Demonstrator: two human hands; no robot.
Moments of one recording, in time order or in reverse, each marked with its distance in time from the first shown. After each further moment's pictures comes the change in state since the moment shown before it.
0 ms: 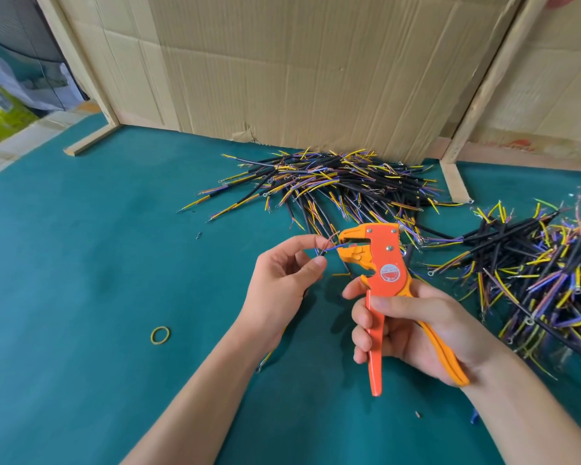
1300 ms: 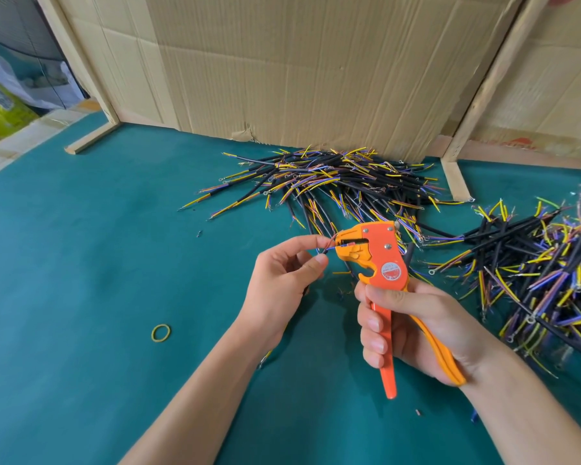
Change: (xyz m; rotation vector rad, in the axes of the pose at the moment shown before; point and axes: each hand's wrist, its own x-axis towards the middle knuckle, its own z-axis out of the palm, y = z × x) left_hand 0.002 -0.003 0.000 -0.006 0.010 -0.018; right_hand 0.000 -0.001 0.008 0.009 0.022 -0.003
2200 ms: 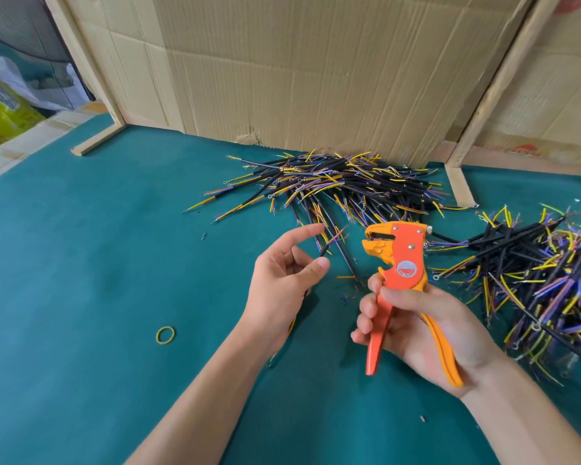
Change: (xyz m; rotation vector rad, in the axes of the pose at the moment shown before) left_hand 0.001 -0.001 -0.003 -0.056 0.015 0.040; right_hand 0.000 0.003 -0.001 0.128 0.098 -0.078
